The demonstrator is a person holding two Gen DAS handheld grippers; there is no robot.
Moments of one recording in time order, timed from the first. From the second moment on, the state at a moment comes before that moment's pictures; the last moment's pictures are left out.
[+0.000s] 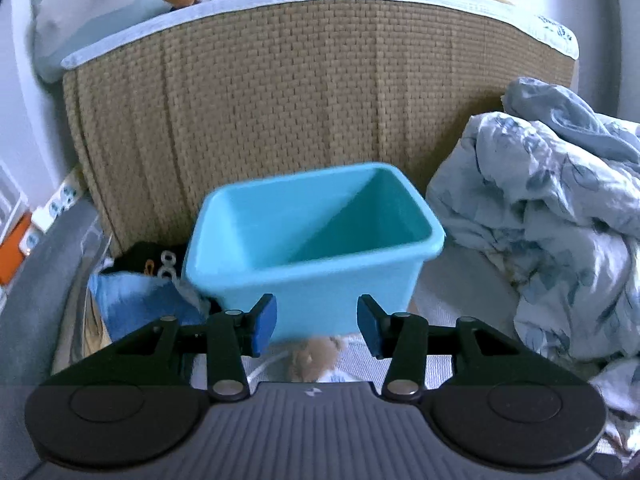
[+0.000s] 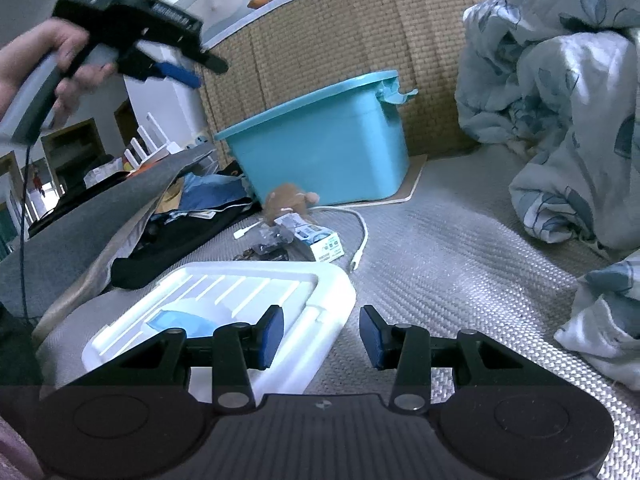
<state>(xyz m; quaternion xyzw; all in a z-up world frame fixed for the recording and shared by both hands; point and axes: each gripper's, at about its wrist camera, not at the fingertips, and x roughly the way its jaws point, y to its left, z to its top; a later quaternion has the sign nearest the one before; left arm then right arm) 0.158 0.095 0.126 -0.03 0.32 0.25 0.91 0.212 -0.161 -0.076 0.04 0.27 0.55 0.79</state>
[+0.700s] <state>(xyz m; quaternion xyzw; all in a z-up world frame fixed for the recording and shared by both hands) 0.067 0.054 0.033 0.01 0.28 0.27 0.92 0.202 -0.161 -0.072 0.01 0.25 0.52 0.82</state>
